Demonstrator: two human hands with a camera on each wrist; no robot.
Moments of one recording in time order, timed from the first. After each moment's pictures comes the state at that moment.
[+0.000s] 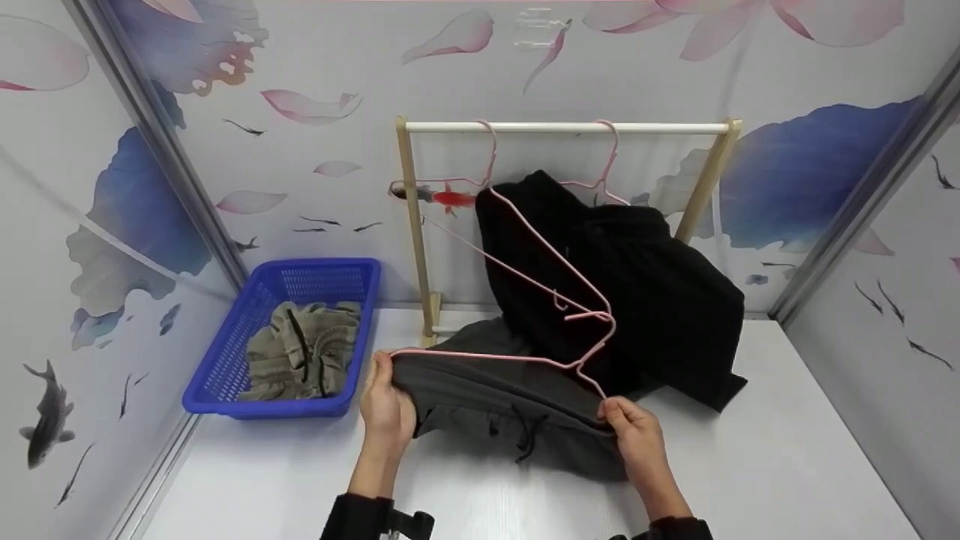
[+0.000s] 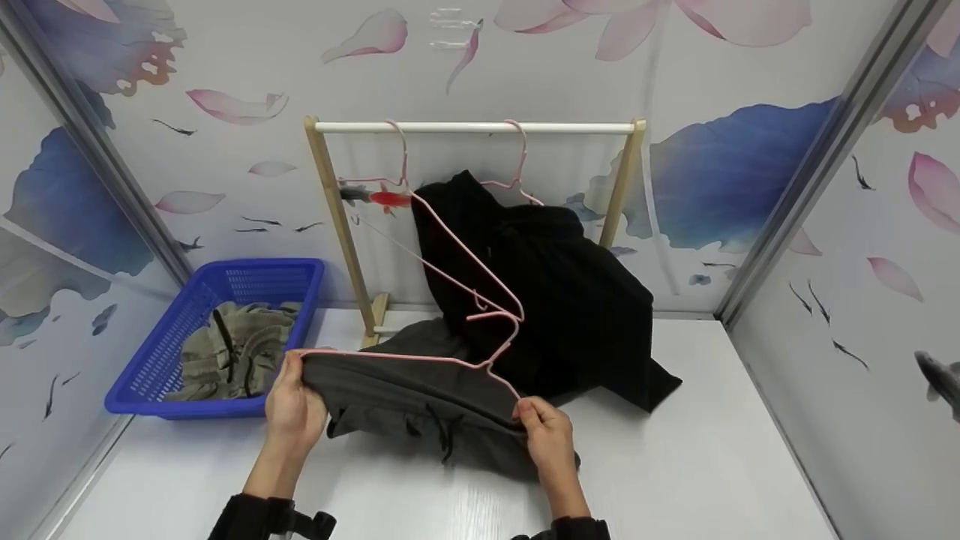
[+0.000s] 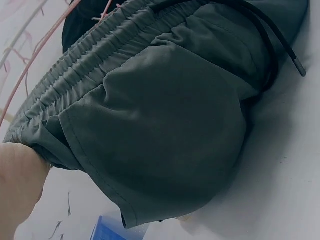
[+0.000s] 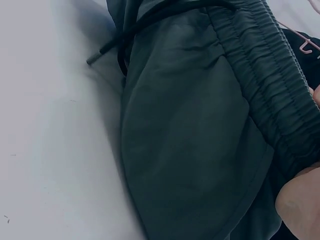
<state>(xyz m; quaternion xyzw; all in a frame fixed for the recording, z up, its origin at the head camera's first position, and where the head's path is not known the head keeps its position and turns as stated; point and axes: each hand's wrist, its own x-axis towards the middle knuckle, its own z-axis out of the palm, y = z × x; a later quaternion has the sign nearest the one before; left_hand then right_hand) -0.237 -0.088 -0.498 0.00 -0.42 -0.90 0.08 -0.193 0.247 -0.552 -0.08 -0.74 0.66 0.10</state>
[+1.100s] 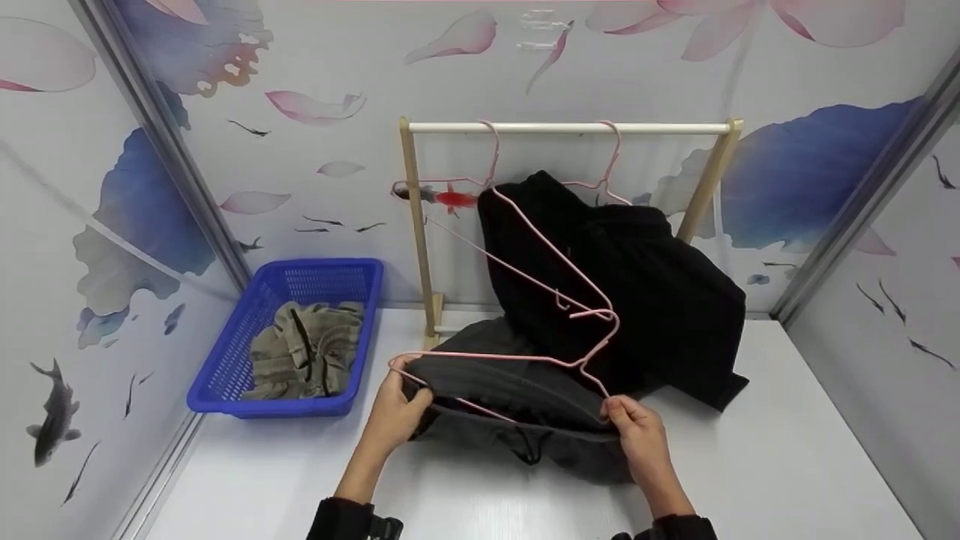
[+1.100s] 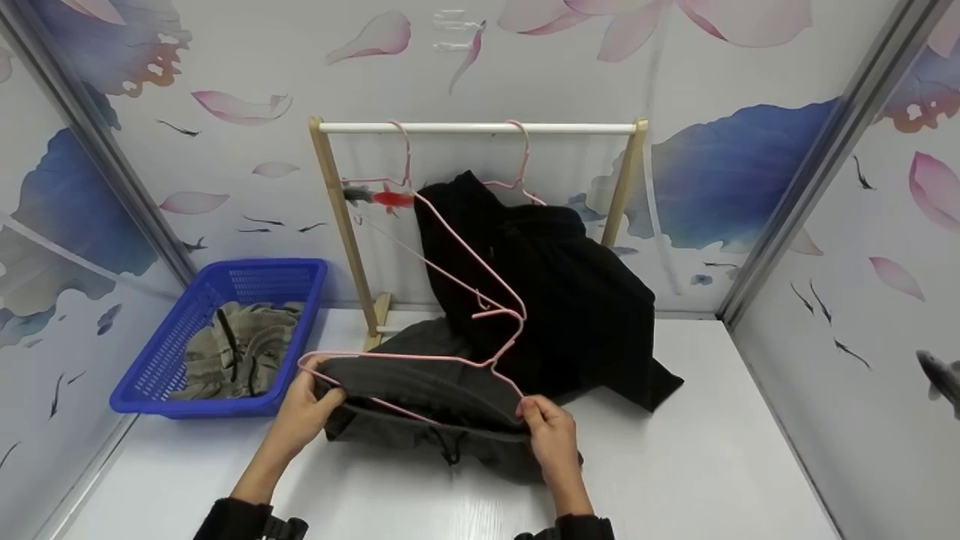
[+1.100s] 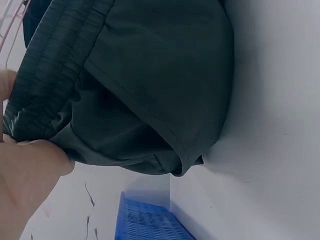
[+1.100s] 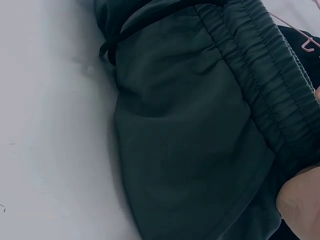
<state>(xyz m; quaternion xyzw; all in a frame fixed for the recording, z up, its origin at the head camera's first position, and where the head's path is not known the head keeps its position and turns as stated) -0.233 -0.110 -0.513 -0.13 -0.78 -0.60 0.08 -0.195 0.249 -0.555 -0.08 -0.76 0.64 0.11</state>
